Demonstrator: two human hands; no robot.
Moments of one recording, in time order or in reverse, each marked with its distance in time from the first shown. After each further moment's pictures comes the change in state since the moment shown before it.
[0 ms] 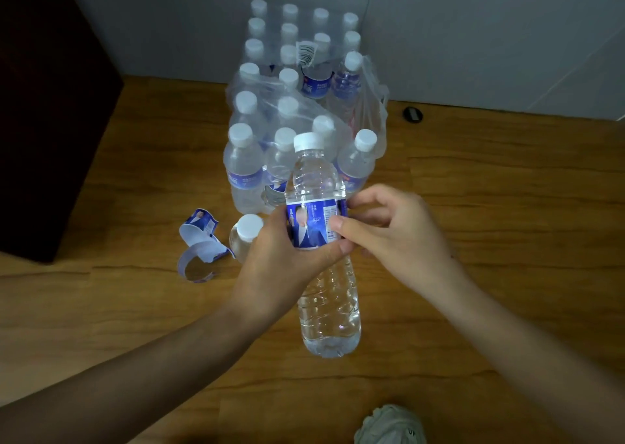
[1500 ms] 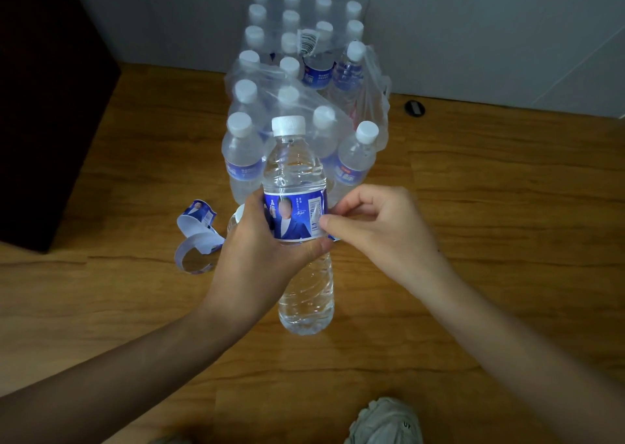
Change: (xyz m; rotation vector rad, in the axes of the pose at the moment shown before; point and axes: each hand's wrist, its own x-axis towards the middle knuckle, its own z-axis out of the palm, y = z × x) left_hand -0.003 -0.011 -0.013 0.181 0.142 0.031; right_hand 0.002 -0.003 0.011 -0.018 0.019 -0.017
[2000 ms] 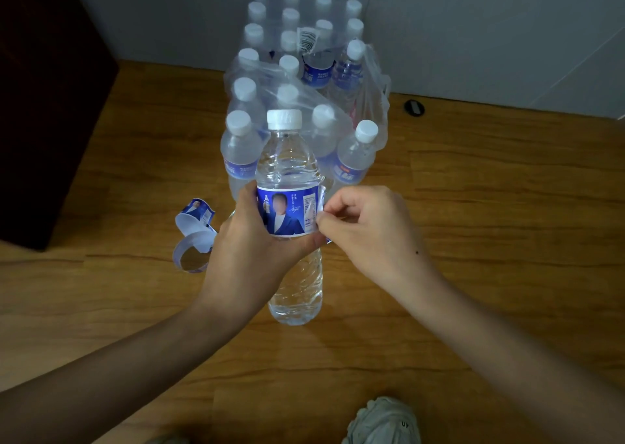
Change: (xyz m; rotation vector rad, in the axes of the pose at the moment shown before) left_hand 0.000 0.005 -0.003 0.074 0.067 0.034; right_hand 0.000 -0.003 0.013 -0.171 0.060 -0.161
